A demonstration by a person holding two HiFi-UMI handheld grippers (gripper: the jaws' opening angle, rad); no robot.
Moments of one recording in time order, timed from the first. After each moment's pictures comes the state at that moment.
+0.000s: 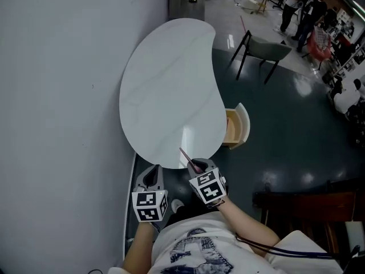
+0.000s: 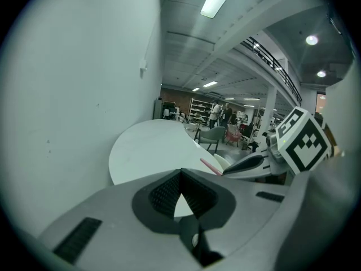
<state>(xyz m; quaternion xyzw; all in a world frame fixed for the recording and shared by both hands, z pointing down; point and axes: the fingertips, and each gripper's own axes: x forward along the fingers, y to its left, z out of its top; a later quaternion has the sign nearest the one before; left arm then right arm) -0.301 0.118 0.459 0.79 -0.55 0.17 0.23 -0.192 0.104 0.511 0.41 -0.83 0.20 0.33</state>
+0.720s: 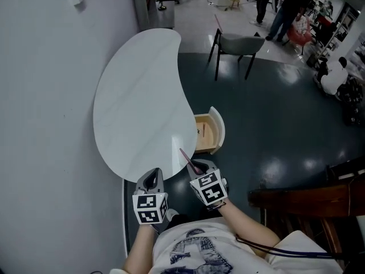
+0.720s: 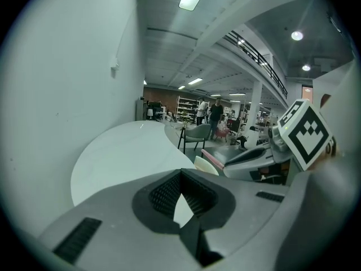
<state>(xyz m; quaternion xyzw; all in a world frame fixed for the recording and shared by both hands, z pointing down) -0.160 0.089 0.442 0.82 -0.50 0.19 0.21 -0.047 0.086 0.478 0.48 -0.80 0.22 0.28</state>
